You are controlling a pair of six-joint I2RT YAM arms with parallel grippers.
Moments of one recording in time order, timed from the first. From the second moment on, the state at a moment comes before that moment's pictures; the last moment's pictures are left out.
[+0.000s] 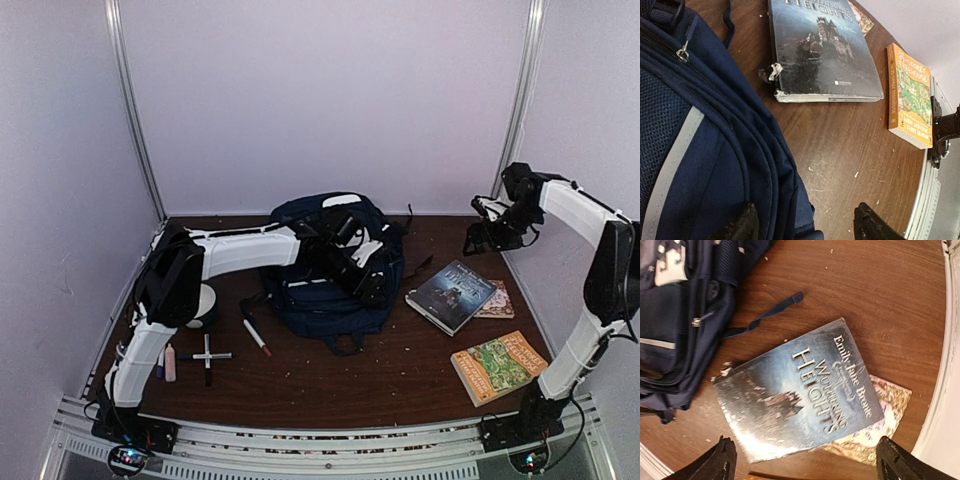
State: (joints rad) left arm -0.89 2.38 2.03 -0.53 0.50 -0.13; right arm -0.01 1.67 1.48 -0.98 -0.23 -0.19
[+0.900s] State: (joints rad) left arm -0.90 2.38 2.02 -0.56 0.41 -0.08; right arm -0.13 1.78 1.11 -0.99 -0.56 0.03
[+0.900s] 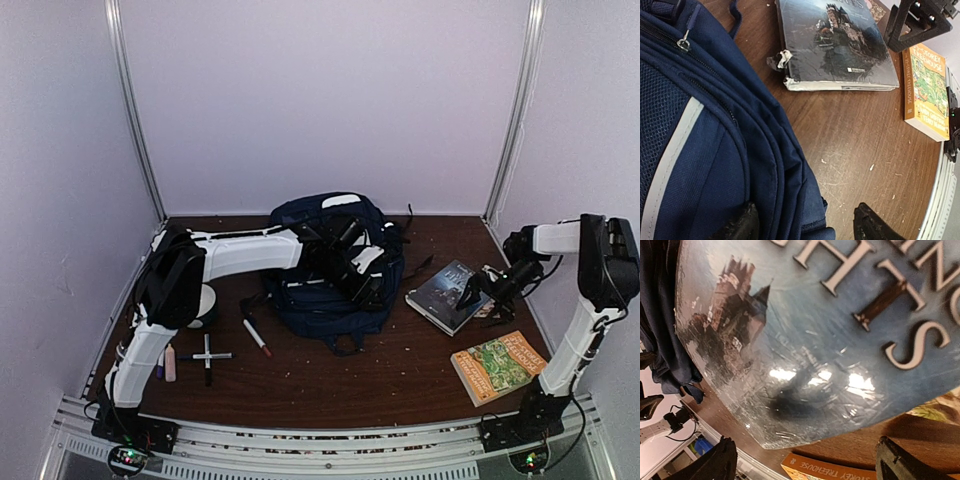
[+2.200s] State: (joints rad) left arm -0.84 2.23 2.14 -0.84 0.06 -0.08; right arm -0.14 1.58 0.43 0.32 -0.89 0.85
